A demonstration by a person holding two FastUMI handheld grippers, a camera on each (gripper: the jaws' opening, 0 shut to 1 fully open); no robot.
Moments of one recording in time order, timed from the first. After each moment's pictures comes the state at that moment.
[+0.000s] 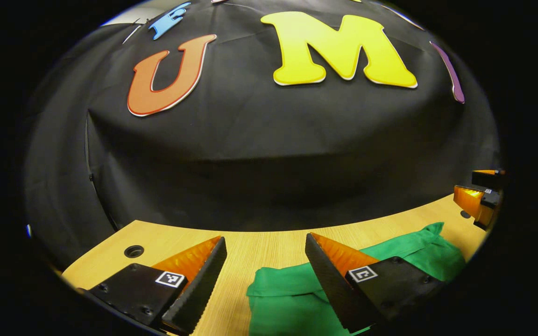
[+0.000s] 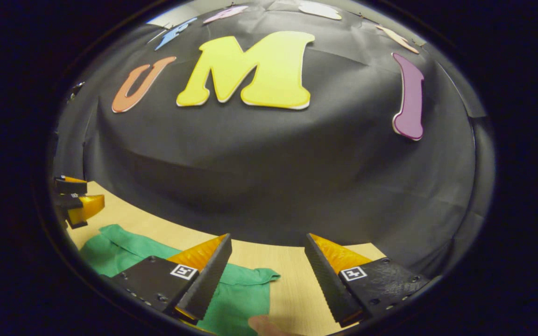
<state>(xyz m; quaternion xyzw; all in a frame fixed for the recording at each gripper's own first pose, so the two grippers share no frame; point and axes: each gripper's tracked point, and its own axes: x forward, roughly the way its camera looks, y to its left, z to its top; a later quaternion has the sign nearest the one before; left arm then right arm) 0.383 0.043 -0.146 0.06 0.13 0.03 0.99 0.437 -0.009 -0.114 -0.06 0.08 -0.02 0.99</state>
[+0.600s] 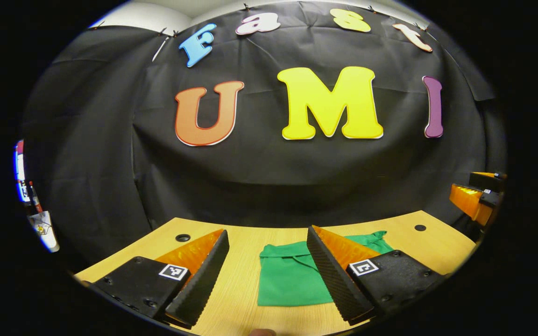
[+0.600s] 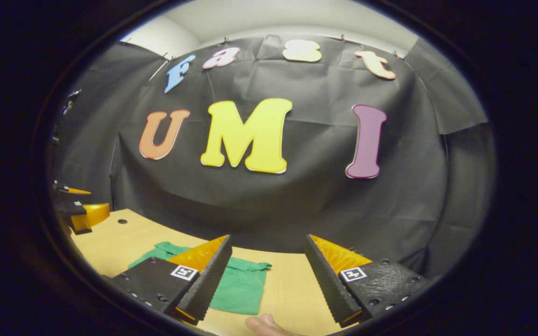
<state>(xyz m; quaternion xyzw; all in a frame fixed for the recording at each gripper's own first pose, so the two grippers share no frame) 0.166 0.030 -0.037 0.04 0.06 0.06 1.00 0.218 -0.032 -0.003 -0.03 0.00 0.02 1.00</state>
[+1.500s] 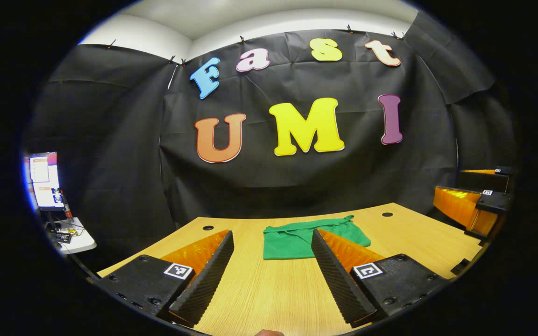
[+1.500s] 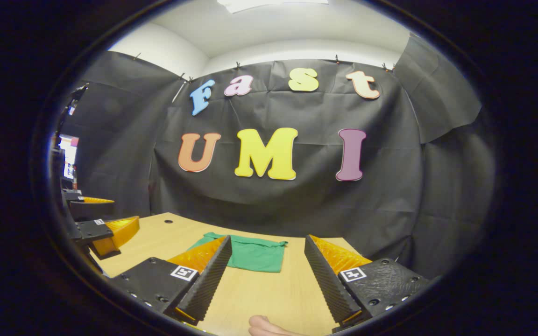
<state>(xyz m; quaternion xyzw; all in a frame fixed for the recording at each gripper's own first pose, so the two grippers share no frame) -0.044 -0.022 -0.016 0.07 0.01 0.02 1.00 -0.027 -0.007 -0.005 -0.01 -0.01 0.07 1.00</state>
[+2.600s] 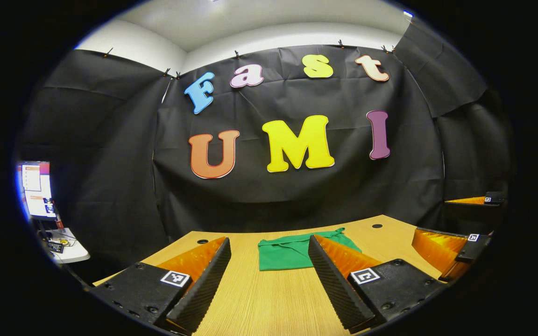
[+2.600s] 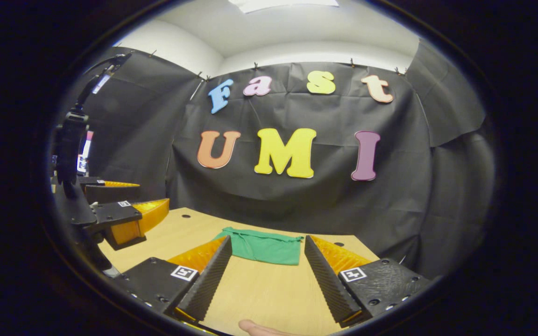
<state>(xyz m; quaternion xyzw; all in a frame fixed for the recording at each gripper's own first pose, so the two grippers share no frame) -0.058 -0.018 -0.004 0.07 0.00 0.01 1.00 -0.058 0.033 -0.027 -0.04 -0.01 0.10 0.99</state>
